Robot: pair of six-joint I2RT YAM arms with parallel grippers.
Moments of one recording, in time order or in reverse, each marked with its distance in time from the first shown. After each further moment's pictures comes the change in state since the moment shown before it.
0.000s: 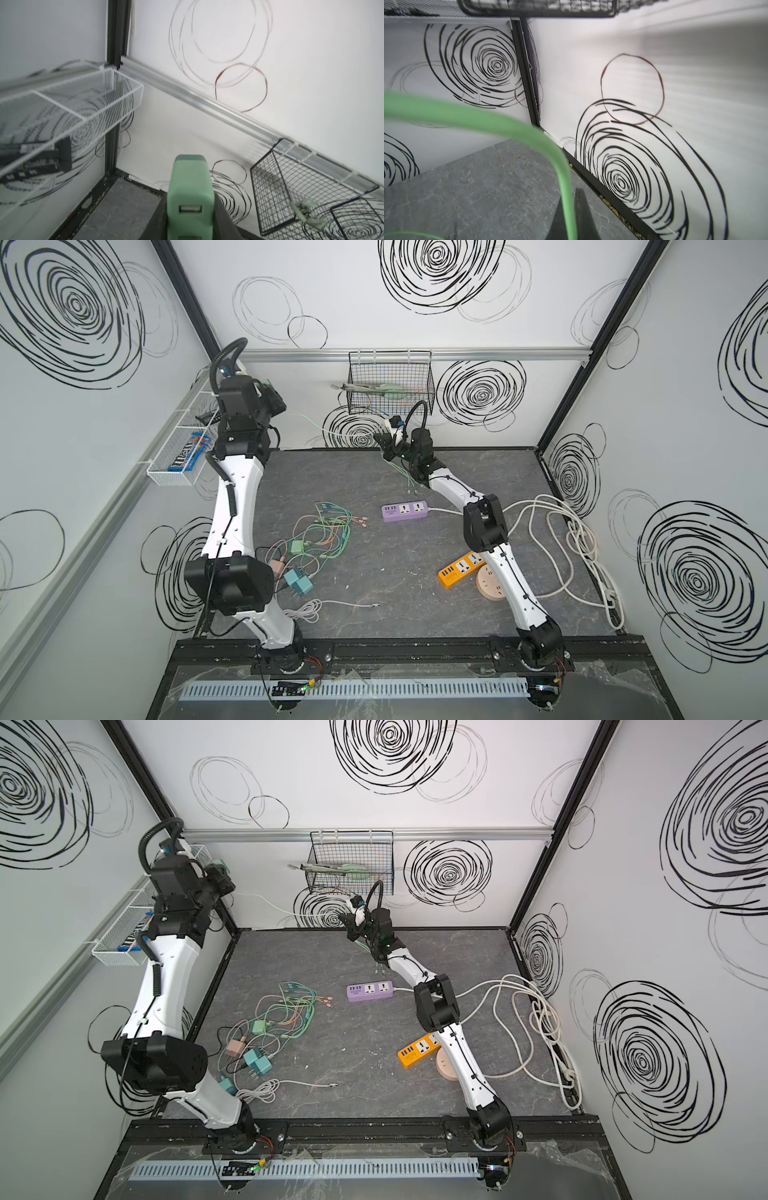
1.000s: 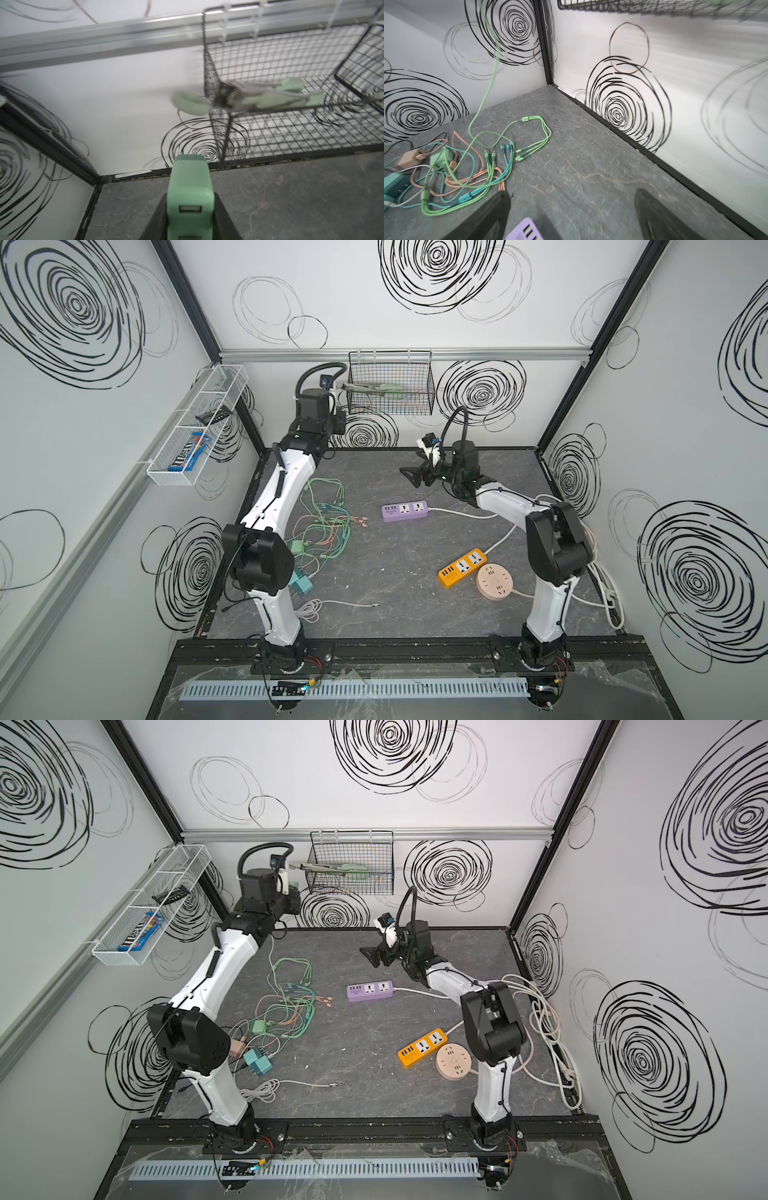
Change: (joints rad) left arm -0.333 0.156 -0.099 0.002 -0.059 0.449; right arm -0.106 -0.882 -1.154 -0.028 -0.071 -0.148
